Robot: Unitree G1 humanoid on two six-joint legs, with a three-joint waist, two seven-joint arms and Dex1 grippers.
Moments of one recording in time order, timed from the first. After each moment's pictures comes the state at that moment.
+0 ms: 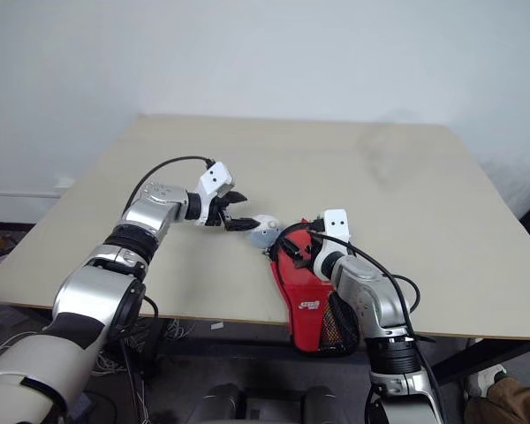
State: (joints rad) left arm -1.08 0.30 -0.18 1.17 0.01 0.09 -1.07; right arm -0.34 -0.16 0.07 -0.04 0.34 0.77 0.23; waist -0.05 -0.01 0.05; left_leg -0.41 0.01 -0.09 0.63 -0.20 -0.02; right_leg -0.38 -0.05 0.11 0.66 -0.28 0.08
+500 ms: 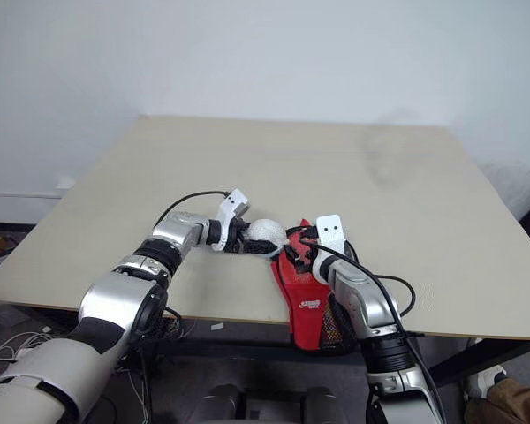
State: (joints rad) left arm -1.04 0.19 -0.11 1.25 0.01 0.24 -1.08; right arm -0.34 -0.15 0.09 -0.01 0.24 0.73 0.20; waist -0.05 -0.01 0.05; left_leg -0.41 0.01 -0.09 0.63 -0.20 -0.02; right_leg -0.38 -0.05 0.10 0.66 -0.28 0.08
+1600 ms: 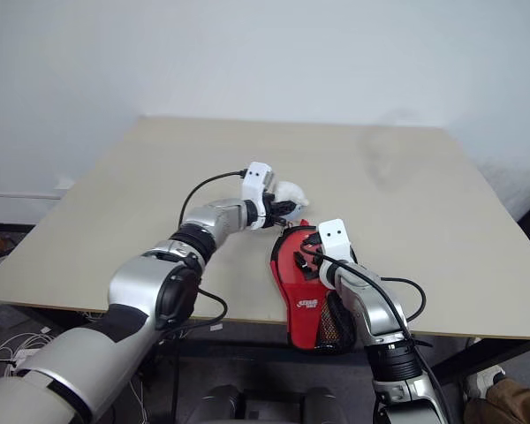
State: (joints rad) left arm -1.22 -0.06 0.14 1.36 -0.04 0.22 -0.48; right arm -0.30 -0.18 0.12 -0.10 0.14 0.82 0.22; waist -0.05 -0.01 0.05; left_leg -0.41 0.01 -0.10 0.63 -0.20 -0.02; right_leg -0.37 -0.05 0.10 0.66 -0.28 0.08
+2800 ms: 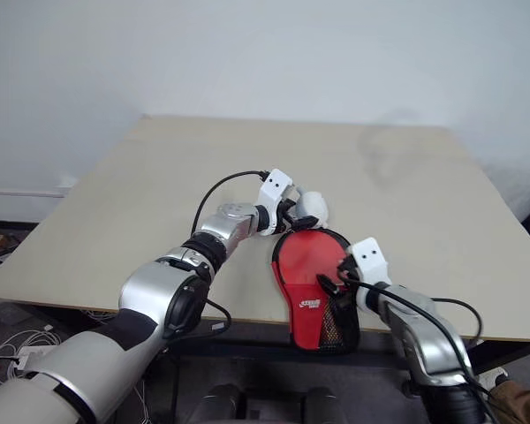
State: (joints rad) left arm -1.19 -0.03 0.08 1.36 0.04 0.07 -0.73; right arm -0.02 -0.48 -0.03 -0.41 0.30 0.83 0.51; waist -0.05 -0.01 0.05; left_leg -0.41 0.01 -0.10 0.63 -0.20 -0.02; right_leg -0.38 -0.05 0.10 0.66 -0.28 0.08
